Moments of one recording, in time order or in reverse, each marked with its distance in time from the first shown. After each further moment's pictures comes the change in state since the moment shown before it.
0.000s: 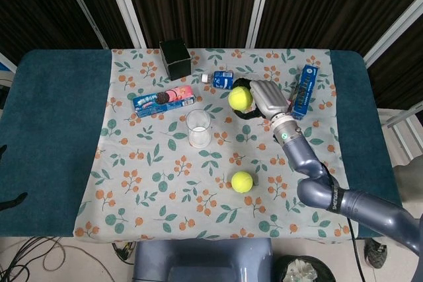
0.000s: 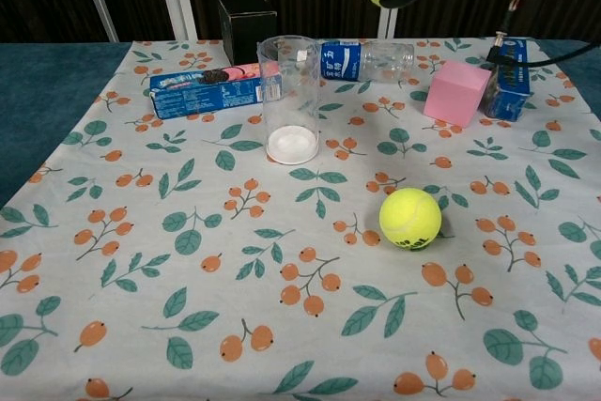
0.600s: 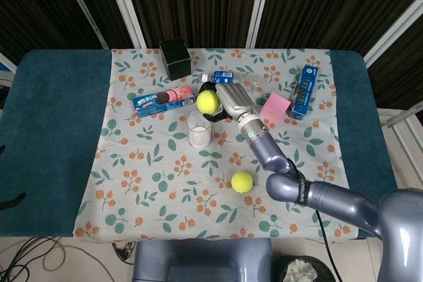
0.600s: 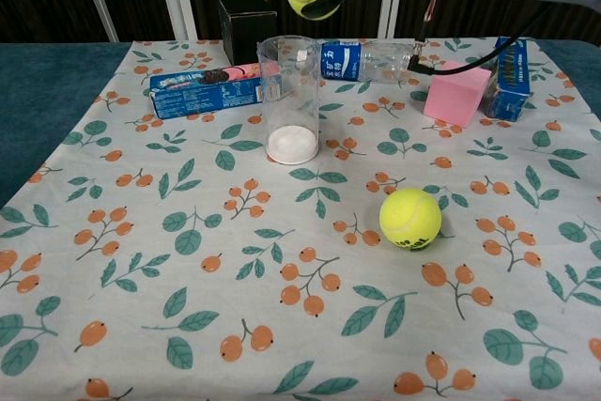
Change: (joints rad) left arm 0.001 0.004 -0.001 -0.003 -0.010 -0.005 0.002; right arm 0.161 -0.136 0.001 0.081 0.134 -0.038 -0.058
